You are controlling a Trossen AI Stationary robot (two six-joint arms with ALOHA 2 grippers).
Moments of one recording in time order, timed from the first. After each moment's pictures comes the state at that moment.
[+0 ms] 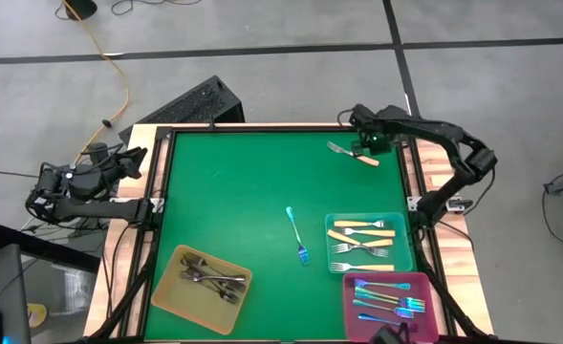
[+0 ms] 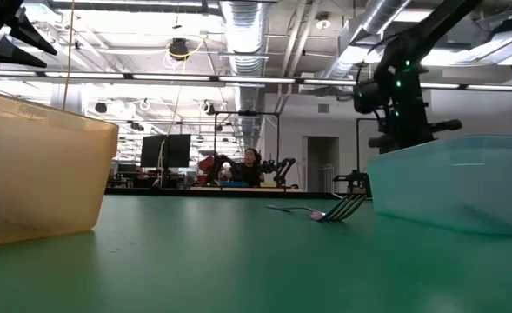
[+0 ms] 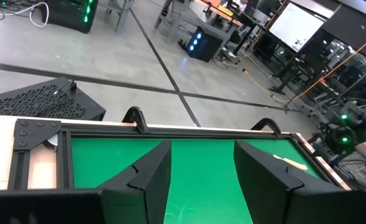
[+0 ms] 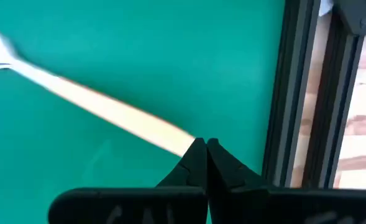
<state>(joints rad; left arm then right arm) -0.02 0.02 0.79 -1.25 -0.95 -0.94 -0.85 1.58 1.07 -1.05 0.31 0.63</state>
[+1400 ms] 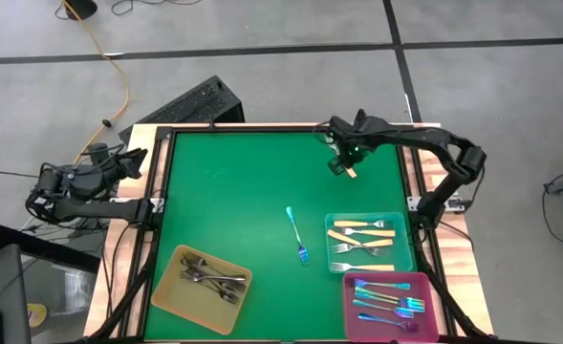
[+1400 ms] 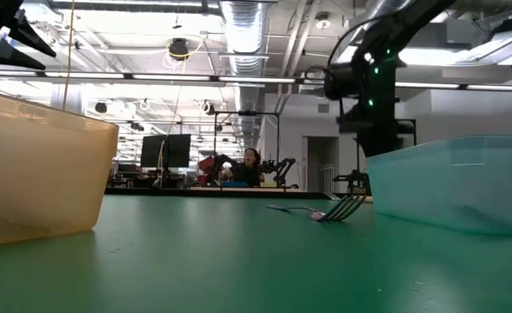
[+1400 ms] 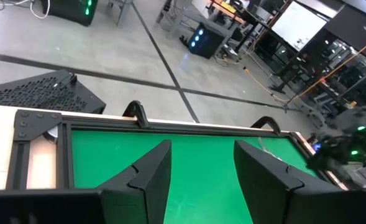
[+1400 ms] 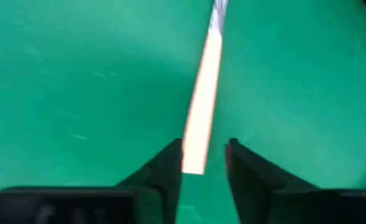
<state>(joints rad) -0.02 0.02 0.79 -1.28 -0.95 -0.99 -0.59 1.63 1.15 -0.92 0.15 0.34</state>
